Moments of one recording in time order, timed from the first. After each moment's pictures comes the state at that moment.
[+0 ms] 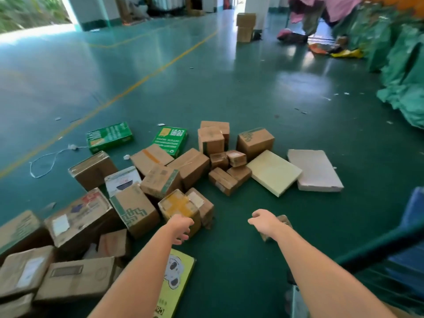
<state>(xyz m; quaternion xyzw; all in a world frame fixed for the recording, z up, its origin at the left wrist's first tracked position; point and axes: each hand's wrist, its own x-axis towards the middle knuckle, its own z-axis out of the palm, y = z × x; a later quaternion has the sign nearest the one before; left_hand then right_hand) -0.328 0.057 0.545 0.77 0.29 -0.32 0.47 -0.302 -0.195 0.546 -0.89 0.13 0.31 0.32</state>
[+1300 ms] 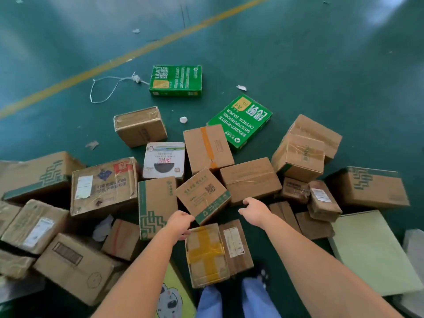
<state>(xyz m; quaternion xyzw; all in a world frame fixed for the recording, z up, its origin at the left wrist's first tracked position) 0.064 0.299 0.379 0.58 0.56 -0.22 0.55 0.213 0.138 0.395 -0.87 -0.08 0.45 0.17</state>
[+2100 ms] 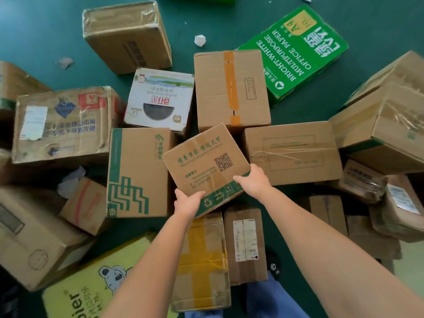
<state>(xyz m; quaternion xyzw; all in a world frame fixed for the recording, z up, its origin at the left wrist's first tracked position) 0.134 0.315 0.079 0.38 0.70 -0.11 0.60 0.296 0.229 0.067 -0.86 -0.09 0.47 0.17</state>
